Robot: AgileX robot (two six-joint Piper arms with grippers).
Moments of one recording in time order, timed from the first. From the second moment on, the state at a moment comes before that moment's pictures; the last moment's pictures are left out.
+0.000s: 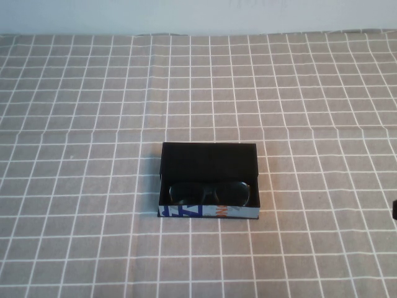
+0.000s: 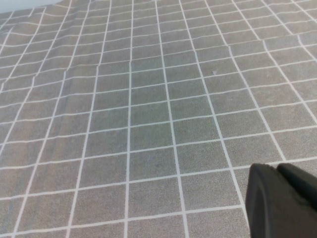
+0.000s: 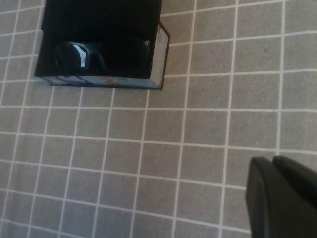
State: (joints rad) right arm 0.05 0.88 -0.72 0.54 0.90 -0.16; left arm -0.06 -0.02 0.02 0.03 0.37 0.08
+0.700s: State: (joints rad) right arm 0.45 1.53 -1.23 0.38 0.93 -0.39; left arm -0.06 -0.02 0.02 0.03 0.37 0.08
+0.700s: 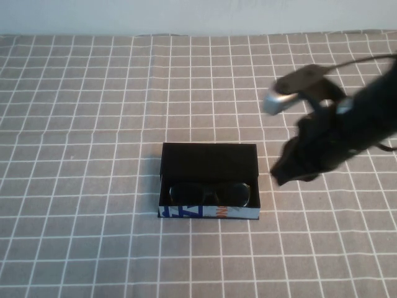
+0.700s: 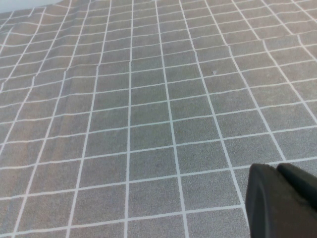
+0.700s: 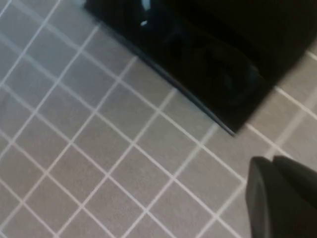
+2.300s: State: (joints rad) right arm 0.61 2.10 -1.69 0.29 0.97 -1.11; left arm -0.06 -0.02 0.02 0.03 0.37 0.08
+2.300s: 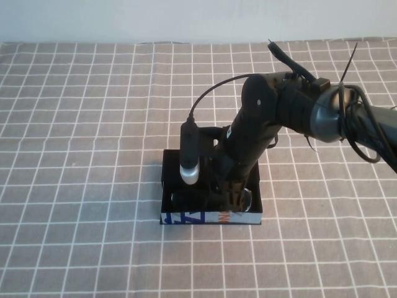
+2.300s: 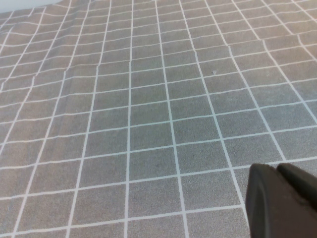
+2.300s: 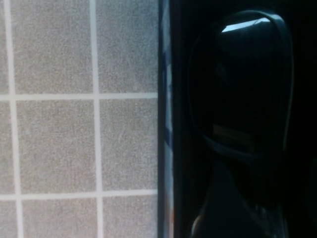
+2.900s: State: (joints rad) right arm 0.61 2.13 -1.70 0.29 0.97 -1.11; left arm -0.06 -0.02 0.02 0.03 0.37 0.08
